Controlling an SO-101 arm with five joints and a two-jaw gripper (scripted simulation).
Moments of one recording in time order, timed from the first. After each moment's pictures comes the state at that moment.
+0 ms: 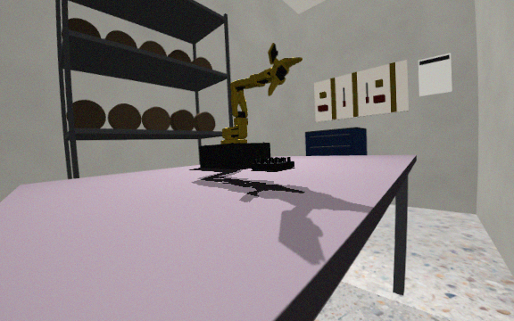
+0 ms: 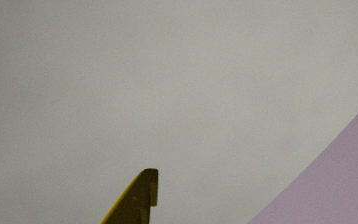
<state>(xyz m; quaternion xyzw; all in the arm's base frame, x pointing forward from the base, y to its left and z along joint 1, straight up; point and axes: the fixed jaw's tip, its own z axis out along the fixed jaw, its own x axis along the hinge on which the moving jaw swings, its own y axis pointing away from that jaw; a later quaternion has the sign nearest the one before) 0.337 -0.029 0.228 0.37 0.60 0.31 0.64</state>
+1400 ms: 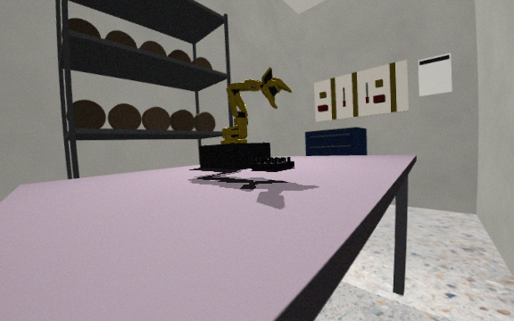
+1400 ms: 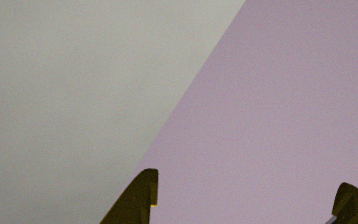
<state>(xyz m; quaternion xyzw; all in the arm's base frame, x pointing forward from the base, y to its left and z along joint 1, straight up) 0.292 -0.024 0.146 0.44 0.72 0.24 0.48</state>
